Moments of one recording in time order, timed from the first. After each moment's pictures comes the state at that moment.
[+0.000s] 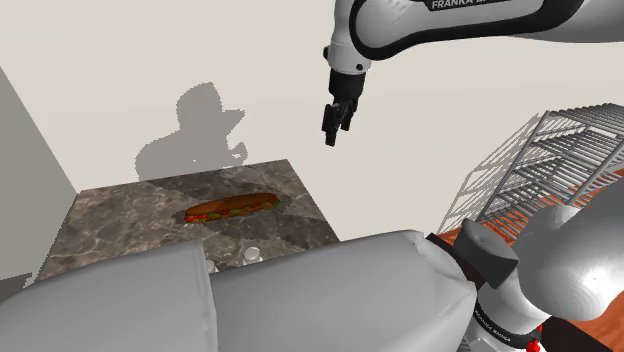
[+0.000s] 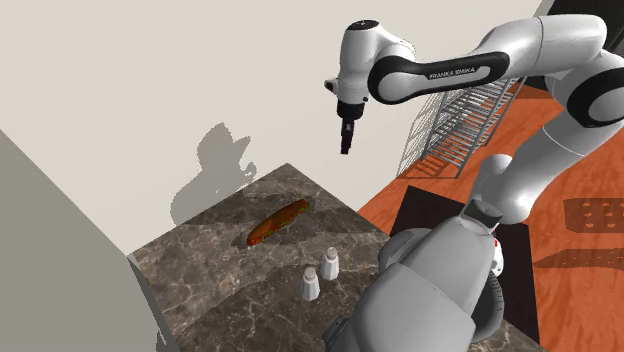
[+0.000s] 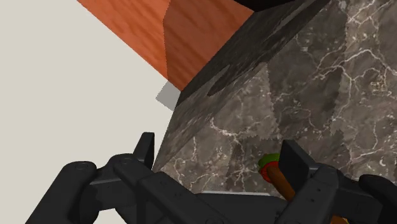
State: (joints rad) arm 0.12 -0.27 0.12 -2.05 -0.02 1.81 -0.12
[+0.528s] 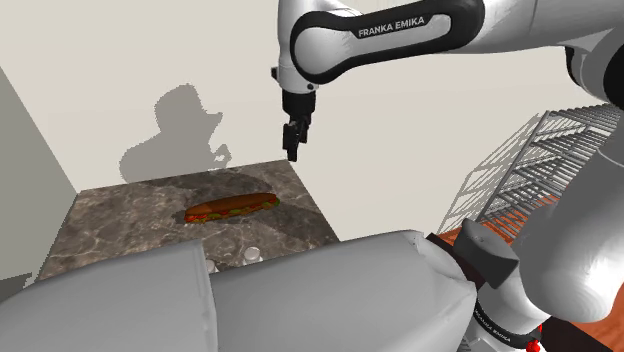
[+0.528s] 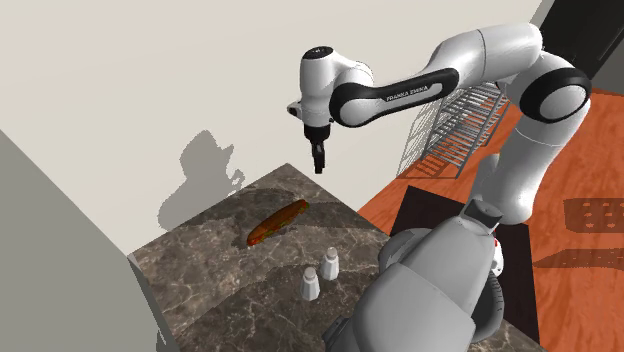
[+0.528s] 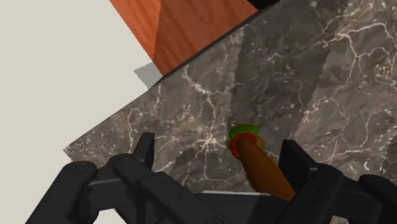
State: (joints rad) arm 0.18 0.01 0.19 -1.85 -0.06 1.86 -0.22
